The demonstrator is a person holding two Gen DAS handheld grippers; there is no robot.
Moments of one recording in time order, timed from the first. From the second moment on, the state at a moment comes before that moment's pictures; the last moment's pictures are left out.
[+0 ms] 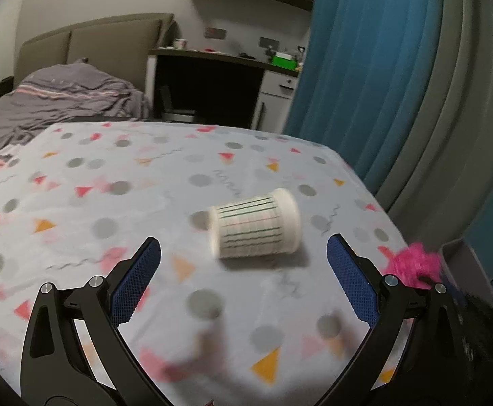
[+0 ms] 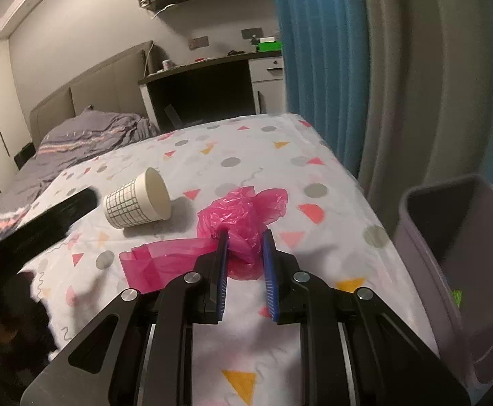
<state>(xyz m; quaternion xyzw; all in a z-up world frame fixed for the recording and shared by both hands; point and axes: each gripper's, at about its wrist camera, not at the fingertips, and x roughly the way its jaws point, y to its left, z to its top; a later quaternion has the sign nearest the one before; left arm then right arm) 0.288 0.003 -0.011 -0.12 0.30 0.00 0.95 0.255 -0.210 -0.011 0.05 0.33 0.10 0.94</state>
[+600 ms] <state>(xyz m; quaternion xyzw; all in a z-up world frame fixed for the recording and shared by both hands) 0.359 -0.009 -0.045 -0.13 0.37 0.01 0.92 0.244 -0.244 -0.019 0.09 0.32 0.11 0.94</state>
